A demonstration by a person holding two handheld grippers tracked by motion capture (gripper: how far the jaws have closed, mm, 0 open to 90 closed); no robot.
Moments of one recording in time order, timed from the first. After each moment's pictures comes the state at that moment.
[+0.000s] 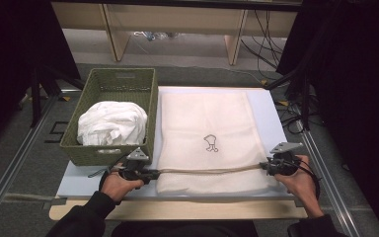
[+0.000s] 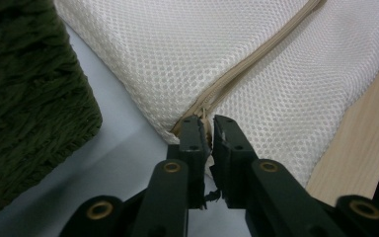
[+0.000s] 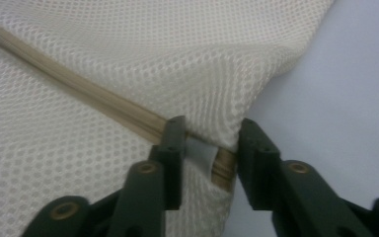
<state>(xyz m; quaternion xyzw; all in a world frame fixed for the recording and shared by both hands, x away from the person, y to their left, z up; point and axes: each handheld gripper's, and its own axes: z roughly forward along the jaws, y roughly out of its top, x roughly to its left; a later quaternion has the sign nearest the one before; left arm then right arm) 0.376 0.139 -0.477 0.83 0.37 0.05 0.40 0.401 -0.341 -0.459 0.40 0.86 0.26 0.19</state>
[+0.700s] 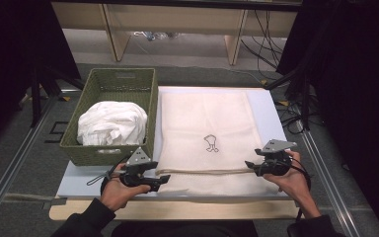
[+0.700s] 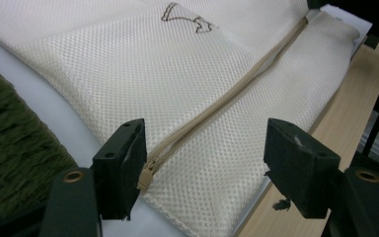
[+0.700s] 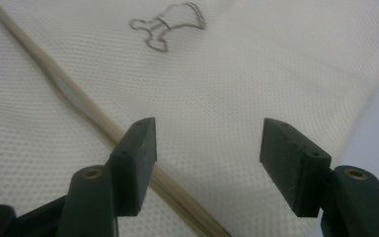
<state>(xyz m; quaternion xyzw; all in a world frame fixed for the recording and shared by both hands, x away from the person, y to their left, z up) 0.345 0.123 -0.441 0.80 0.36 0.10 0.46 0.395 -0.302 -0.440 0.31 0.86 0.34 0.20</state>
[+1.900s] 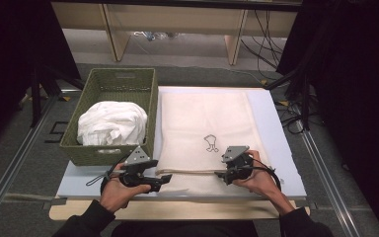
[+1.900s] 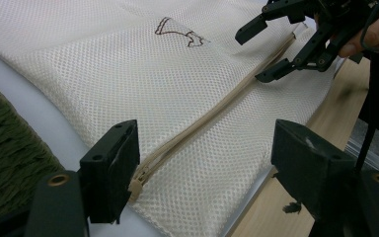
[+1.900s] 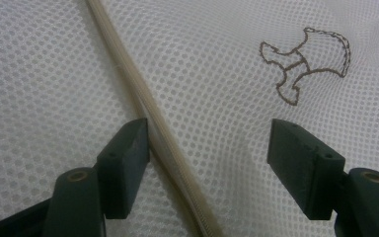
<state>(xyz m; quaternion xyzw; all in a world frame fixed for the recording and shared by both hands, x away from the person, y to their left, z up) 0.343 0.121 -0.436 0.80 0.36 0.09 0.47 0.405 -0.213 -0.469 0.20 0.92 0.29 0.17</state>
